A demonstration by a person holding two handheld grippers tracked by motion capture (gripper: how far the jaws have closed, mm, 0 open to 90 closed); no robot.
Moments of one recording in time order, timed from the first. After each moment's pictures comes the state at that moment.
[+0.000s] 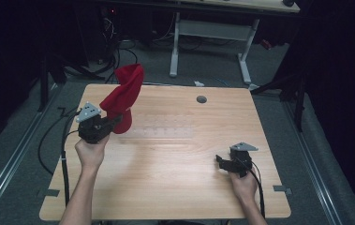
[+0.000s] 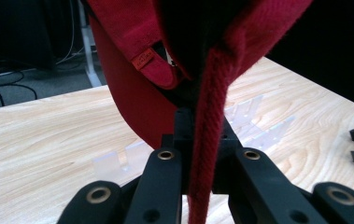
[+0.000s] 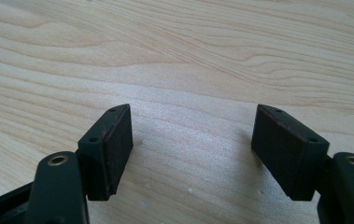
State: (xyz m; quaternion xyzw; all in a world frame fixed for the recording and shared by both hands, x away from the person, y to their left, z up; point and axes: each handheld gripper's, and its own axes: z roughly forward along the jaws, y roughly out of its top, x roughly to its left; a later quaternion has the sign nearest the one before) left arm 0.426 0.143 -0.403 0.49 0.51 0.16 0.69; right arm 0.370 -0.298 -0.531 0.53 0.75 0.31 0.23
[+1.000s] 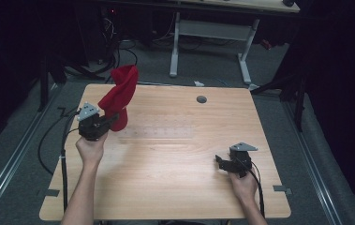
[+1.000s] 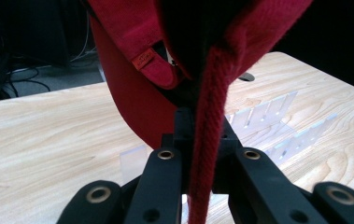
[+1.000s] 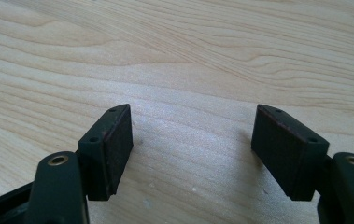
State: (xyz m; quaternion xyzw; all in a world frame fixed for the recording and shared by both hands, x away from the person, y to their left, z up) left arm 0.450 0.156 -0.432 0.48 0.52 0.17 0.69; right arm 0.370 -0.297 -0.531 0.53 0.75 0.32 0.23
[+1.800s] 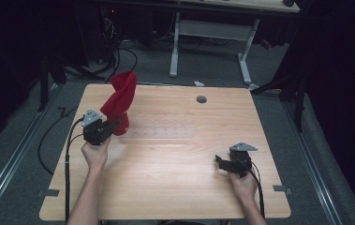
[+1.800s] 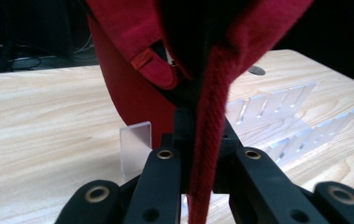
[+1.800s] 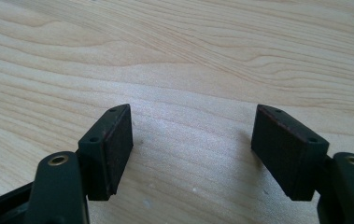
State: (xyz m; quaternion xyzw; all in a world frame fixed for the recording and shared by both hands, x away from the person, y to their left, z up) left arm 0.456 0.154 -0.466 0.46 0.54 0.17 0.69; right arm 0.370 -0.297 -0.531 0.53 0.75 0.32 0.23
